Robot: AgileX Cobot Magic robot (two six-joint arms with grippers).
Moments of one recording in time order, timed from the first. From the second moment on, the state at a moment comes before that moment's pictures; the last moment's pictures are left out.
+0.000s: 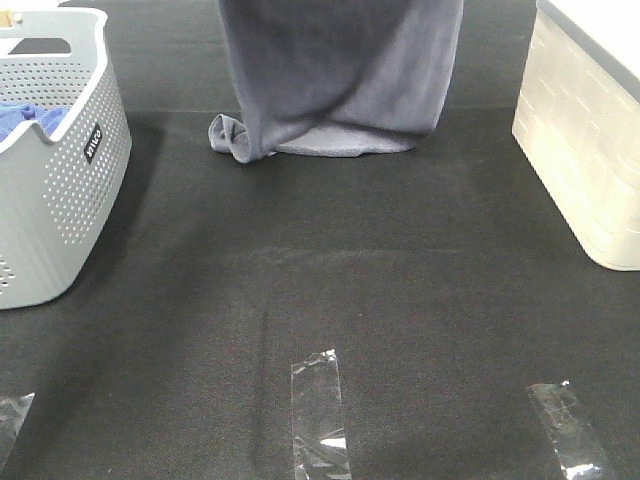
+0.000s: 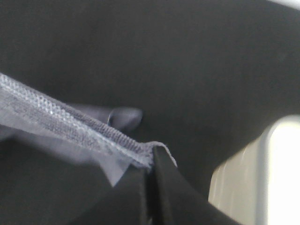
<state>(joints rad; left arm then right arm) -0.35 2.35 -2.59 0.21 0.82 -0.22 0.26 2.11 -2.32 -0.03 0.99 -0.12</state>
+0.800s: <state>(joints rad) -0.37 2.35 -2.59 0.02 1.21 -0.19 0.23 2.03 -2.08 0.11 1.20 -0.11</state>
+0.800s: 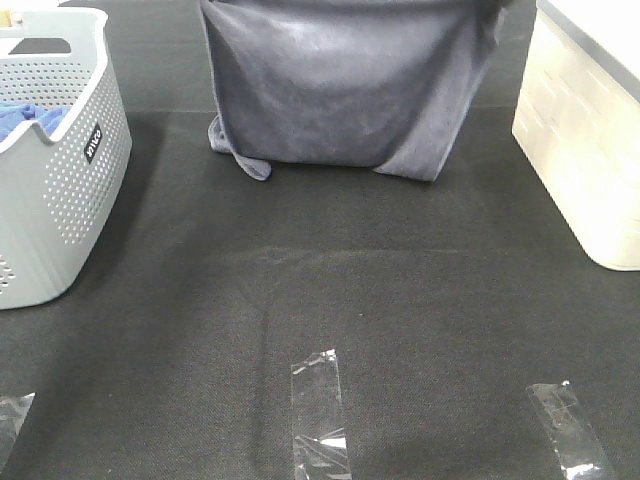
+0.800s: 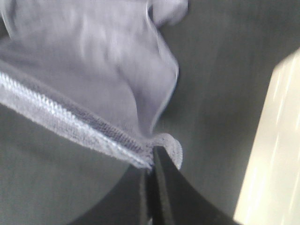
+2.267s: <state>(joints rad) -0.88 1.46 -1.10 0.01 1.14 -0.52 0.23 1.12 -0.81 0.39 1.21 -0.12</state>
